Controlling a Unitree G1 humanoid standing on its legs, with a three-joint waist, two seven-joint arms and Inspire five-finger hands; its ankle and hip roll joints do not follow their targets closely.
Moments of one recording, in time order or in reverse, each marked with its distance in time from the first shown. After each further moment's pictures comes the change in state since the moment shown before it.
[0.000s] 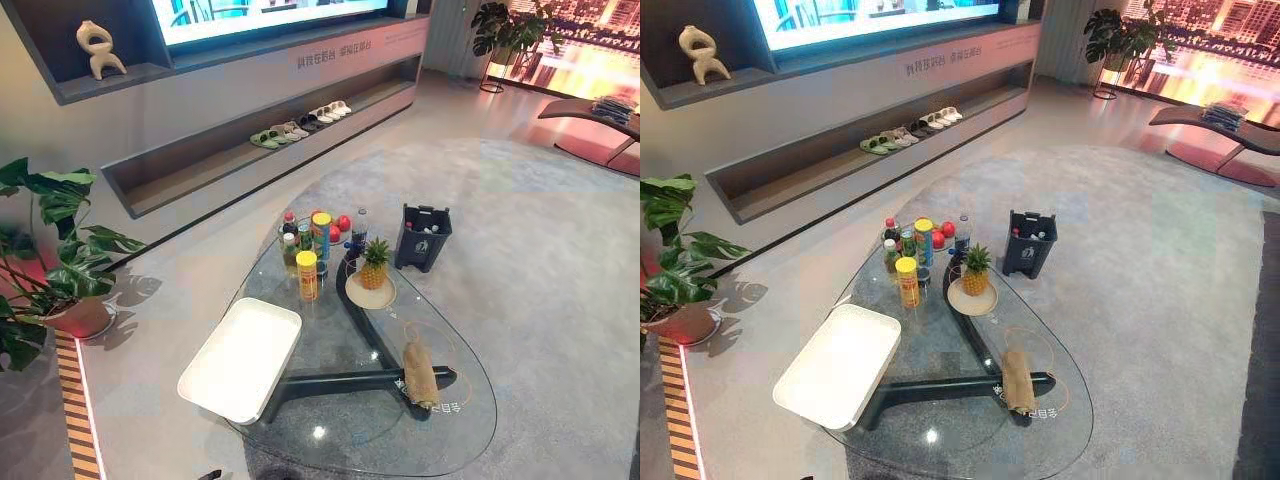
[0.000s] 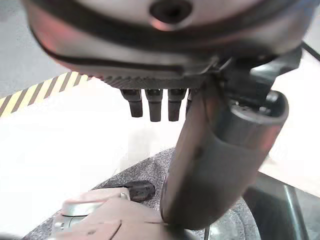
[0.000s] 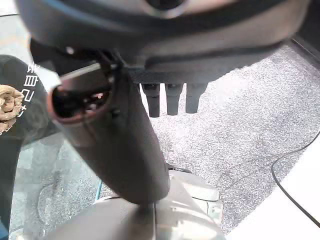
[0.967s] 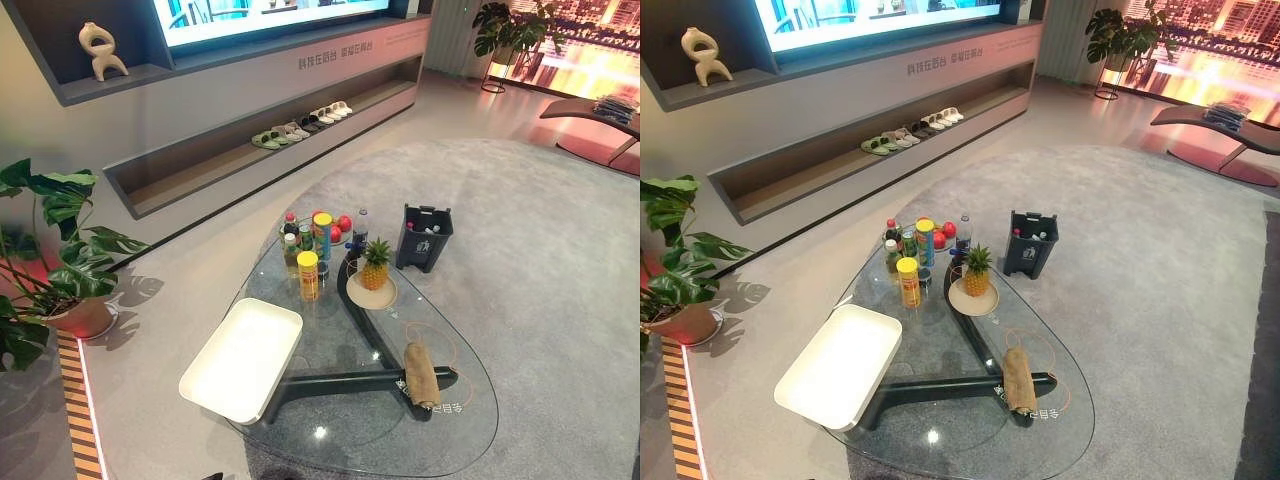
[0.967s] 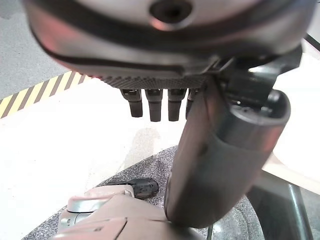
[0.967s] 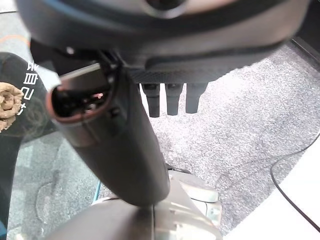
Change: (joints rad) left arm -0.002 0.002 0.001 0.000 0.000 0.009 -0.013; right arm 0.002 -0.002 0.000 -0.004 -0.015 -0.027 -0.022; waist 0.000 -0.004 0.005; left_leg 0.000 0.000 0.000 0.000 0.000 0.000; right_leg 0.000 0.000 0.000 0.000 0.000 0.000
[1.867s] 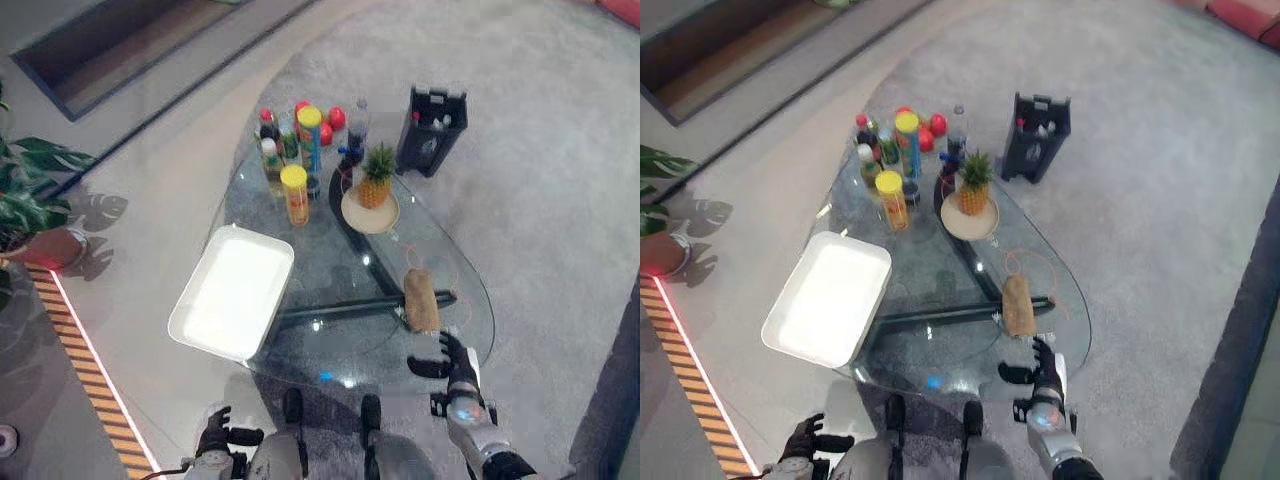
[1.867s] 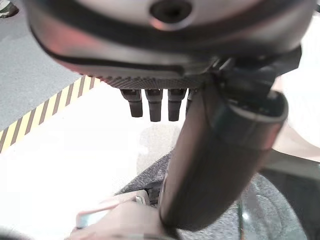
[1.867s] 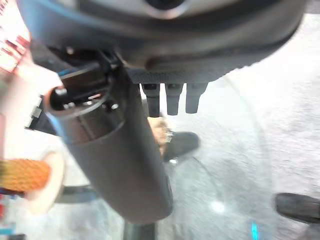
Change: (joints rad) left arm -0.128 0.051 -0.082 -0.147 -0.049 -0.015 0.063; right arm -0.123 -0.055 0.041 -0.711 0.092 -0.148 -0.401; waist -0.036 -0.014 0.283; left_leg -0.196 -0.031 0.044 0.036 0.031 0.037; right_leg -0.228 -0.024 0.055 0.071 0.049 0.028
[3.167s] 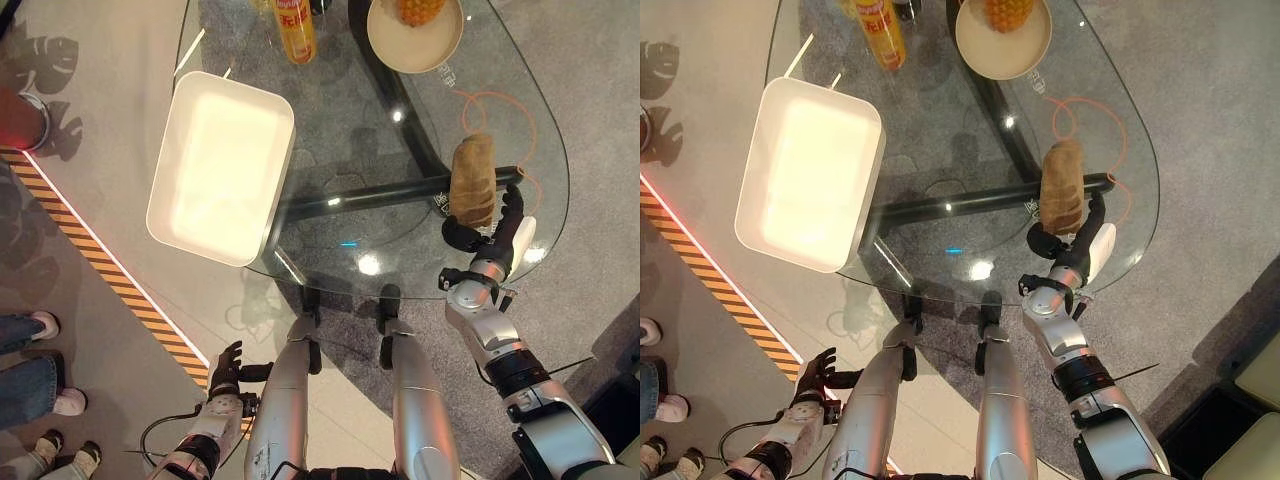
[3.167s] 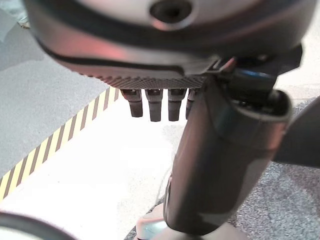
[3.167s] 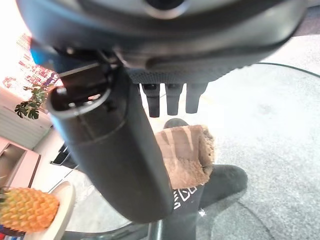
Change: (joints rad) left arm -0.124 0.039 -0.075 -0.174 -0.100 -0.023 0.051; right arm -0.430 -0.131 -0.017 -0.240 0.007 0.147 -0.413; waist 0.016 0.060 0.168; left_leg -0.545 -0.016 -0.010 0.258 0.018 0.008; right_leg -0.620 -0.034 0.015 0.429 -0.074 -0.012
